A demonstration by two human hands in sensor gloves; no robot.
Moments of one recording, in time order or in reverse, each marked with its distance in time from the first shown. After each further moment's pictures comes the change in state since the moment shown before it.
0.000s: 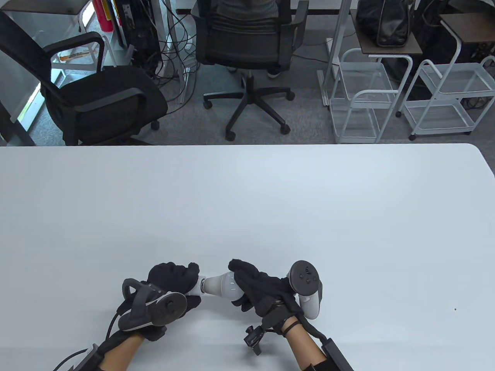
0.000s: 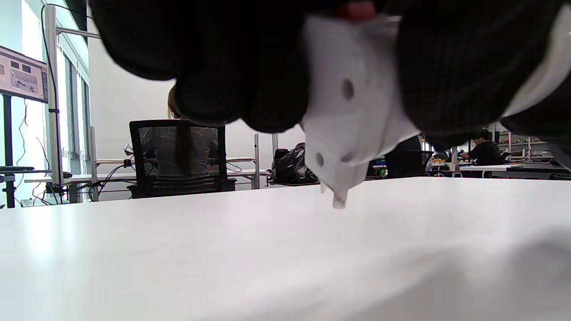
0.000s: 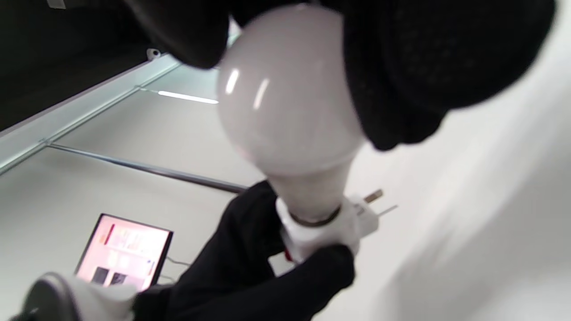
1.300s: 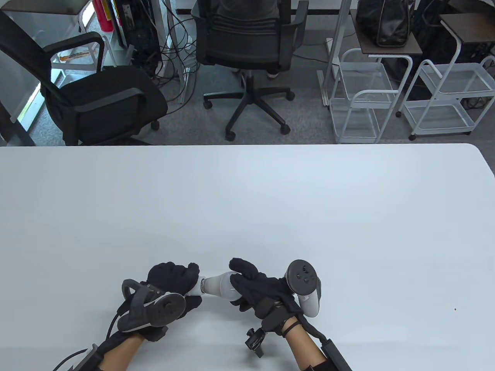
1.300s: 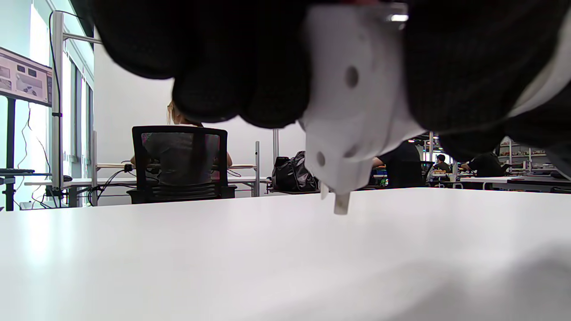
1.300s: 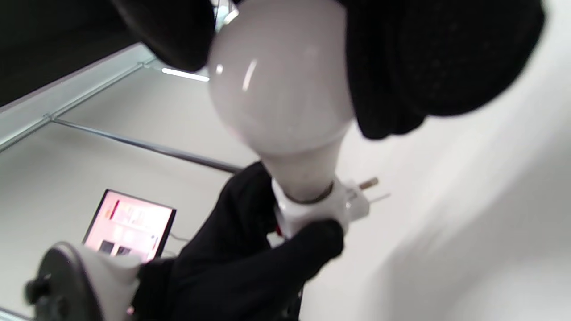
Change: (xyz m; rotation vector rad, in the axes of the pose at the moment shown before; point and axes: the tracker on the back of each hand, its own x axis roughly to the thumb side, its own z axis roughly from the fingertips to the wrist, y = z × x) left_hand 0.001 0.001 0.001 0.036 0.005 0.008; right_hand 0.002 0.004 -0.001 0.081 0.006 0.035
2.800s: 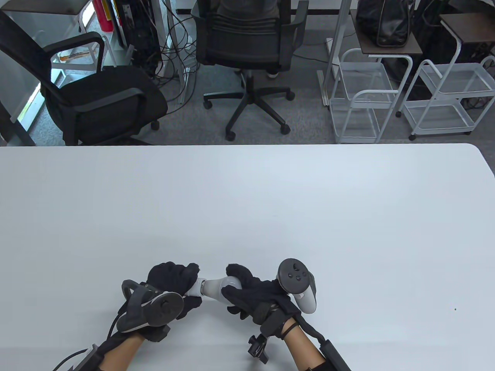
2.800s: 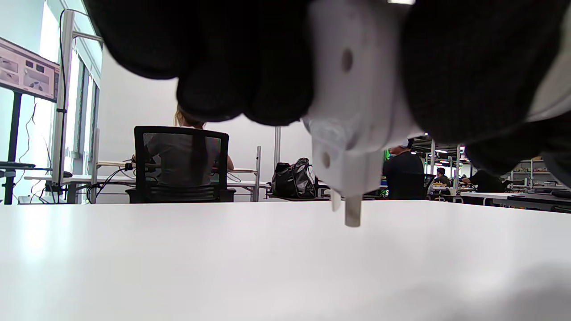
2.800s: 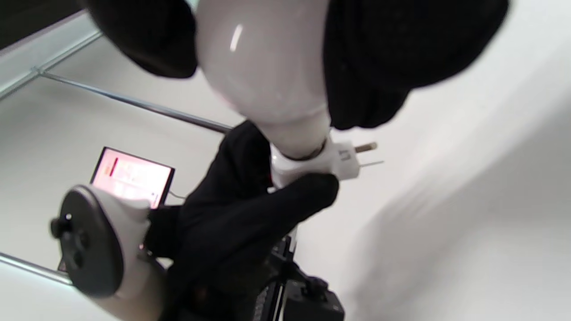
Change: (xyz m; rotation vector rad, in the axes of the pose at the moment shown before) left_hand 0.002 0.003 0.000 0.029 0.008 0.045; right_hand 0.009 0.008 0.000 0.095 0.014 0.035
